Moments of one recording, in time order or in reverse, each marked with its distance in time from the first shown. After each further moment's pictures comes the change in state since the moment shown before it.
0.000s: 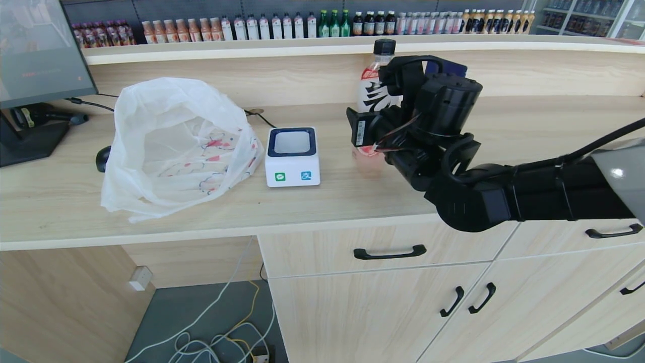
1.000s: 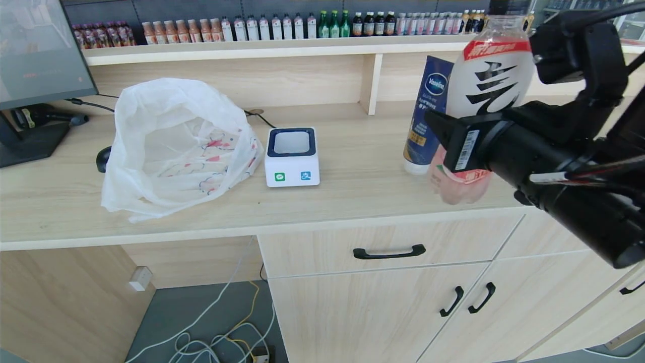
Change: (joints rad) left arm 0.000 0.000 0.000 0.000 0.000 0.000; right arm 0.149 -0.573 0.607 -0.006 -0.208 -0.081
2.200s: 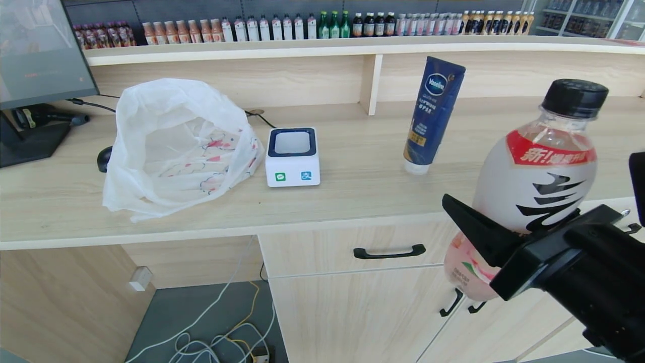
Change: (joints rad) left arm -0.001 0.000 0.000 0.000 0.000 0.000; right arm 0.197 -0.169 0.463 -0.291 0.000 0.014
